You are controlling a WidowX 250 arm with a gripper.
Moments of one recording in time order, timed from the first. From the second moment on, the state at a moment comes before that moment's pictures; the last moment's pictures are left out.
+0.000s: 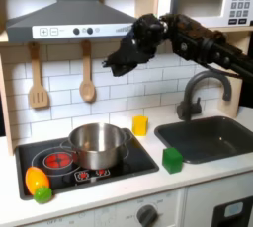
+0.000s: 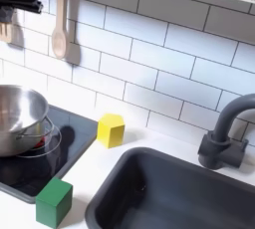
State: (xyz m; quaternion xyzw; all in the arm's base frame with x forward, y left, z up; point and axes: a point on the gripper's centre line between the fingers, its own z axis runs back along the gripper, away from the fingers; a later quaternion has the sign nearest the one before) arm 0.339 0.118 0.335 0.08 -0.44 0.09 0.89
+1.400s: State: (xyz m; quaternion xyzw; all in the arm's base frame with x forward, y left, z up) arm 0.382 0.138 0.384 0.08 -0.52 0.10 0.85
